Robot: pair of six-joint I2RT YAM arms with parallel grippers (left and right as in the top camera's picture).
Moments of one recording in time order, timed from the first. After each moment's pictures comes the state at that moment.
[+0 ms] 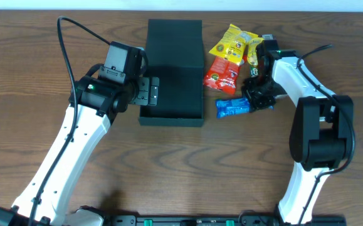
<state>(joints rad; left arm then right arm) -0.35 1.45 1.36 -0.92 -0.03 -0.22 0.07 2.12 1.53 -1.04 -0.13 1.31</state>
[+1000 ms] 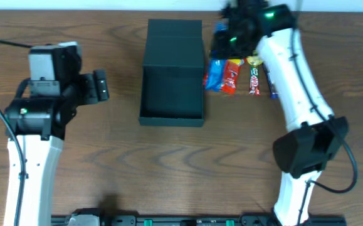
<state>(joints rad) 0.01 1.26 1.36 -0.98 -0.01 -0.14 0.34 2.09 2.17 -1.24 -0.22 0.08</state>
